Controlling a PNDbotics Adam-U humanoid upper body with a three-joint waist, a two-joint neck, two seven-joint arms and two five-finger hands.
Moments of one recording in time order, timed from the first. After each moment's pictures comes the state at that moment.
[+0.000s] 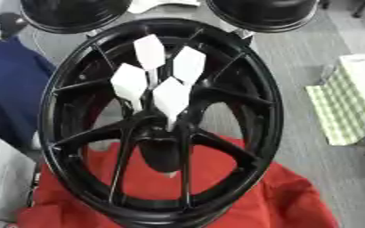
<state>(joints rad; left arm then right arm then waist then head) -0.85 1.09 -0.28 -1.74 0.07 -0.26 -0.85 -0.26 -0.60 -0.12 -1.98 0.00 0.27 -0.85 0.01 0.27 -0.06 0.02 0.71</state>
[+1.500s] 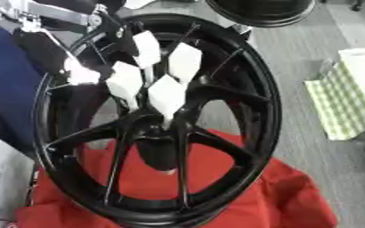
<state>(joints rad) -1.06 0.90 -0.57 -1.61 -0.13 -0.16 -0.90 -0.27 -0.57 -0.10 -1.98 -0.01 0.25 -0.87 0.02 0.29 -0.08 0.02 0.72</state>
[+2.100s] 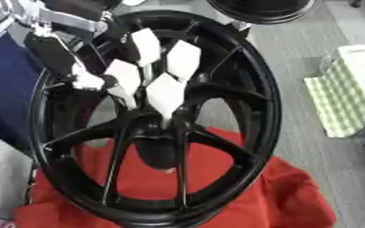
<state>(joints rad) -1.06 0.88 -0.59 -1.60 -0.20 -0.19 -0.90 -0.27 -0.56 -0.10 -1.98 -0.03 0.24 -0.88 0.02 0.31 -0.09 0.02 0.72</state>
